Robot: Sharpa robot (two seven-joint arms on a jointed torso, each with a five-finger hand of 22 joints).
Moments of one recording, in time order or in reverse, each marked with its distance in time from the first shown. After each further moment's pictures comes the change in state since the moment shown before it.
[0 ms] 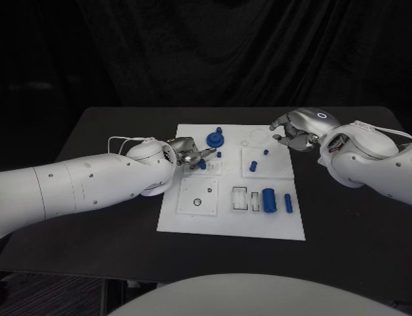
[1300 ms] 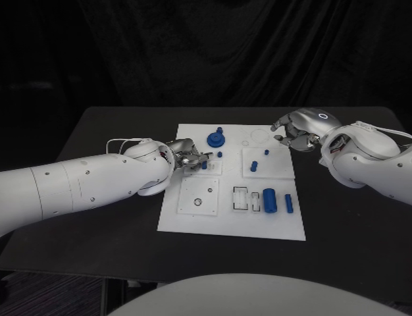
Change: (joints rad) left arm -0.002 -0.015 -0.001 -0.005 0.087 0.018 0.066; left_hand 0.225 -0.018 -0.005 0.000 0.386 0.057 -0.038 0.267 0.073 0.004 -0.021 0.000 0.000 0.002 -0.017 0.000 0.000 0.000 0.018 -0.018 0.013 0.000; right arm 0.000 -0.002 0.000 0.000 0.000 0.005 -0.002; right_hand 0.000 0.000 0.003 -0.003 0.000 0.000 0.000 0.000 -0.001 0.000 0.000 0.000 0.000 0.000 0.000 0.000 0.000 0.000 0.000 0.000 -0.005 0.000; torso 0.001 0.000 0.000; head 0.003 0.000
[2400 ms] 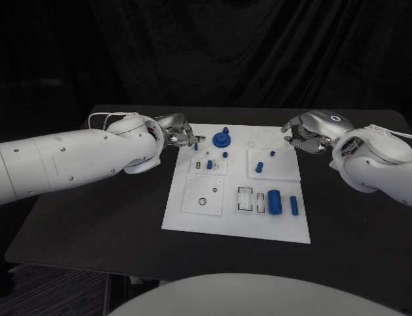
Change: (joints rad) left arm 0.123 -0.093 0.000 0.042 -0.020 0.023 -0.005; left_hand 0.259 -0.087 0.037 -0.005 -0.154 -0.127 0.009 -0.090 0.000 0.000 -0.007 0.000 0.002 0.000 -0.007 0.000 0.000 0.000 0.007 -0.007 0.041 0.000; right arm 0.000 -0.018 0.000 0.004 0.000 -0.002 -0.001; right_hand 0.000 0.000 0.006 0.000 0.000 0.004 0.004 0.000 -0.001 -0.004 0.004 0.000 0.000 0.003 0.003 0.000 0.000 0.000 0.000 0.000 0.000 0.001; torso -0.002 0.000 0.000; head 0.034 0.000
